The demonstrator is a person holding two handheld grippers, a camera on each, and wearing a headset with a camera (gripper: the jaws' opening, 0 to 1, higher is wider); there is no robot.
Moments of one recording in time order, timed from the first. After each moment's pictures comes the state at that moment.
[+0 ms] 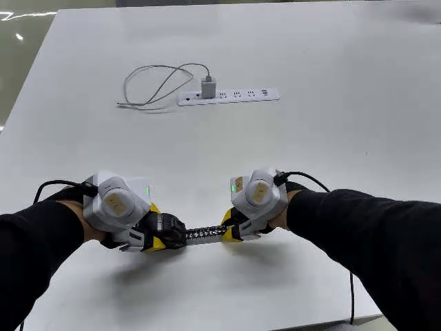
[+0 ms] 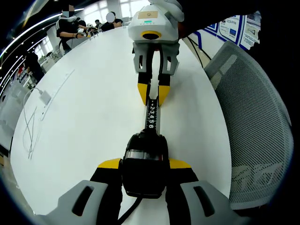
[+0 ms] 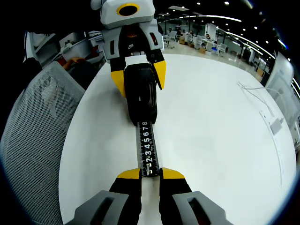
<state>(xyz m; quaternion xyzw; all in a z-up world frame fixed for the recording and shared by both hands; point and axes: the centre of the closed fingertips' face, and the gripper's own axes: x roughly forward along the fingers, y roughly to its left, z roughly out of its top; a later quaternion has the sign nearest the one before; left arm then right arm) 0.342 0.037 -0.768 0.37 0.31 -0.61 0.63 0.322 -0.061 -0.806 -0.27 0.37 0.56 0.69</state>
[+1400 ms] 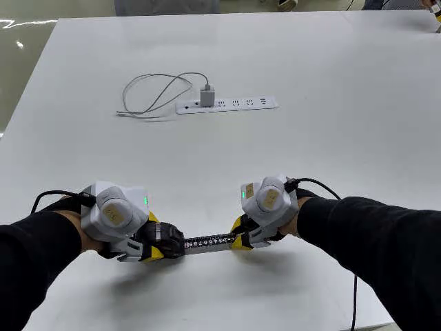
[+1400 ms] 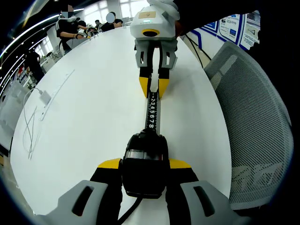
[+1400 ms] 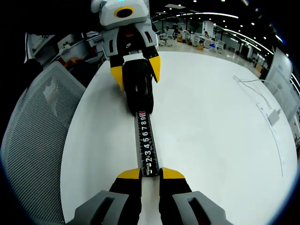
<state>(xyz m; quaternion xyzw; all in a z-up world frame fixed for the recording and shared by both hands) 0.342 0.036 -0.768 0.37 0.31 -0.61 0.63 0.318 -0.083 -0.804 -0.27 0.38 0.55 0.69</state>
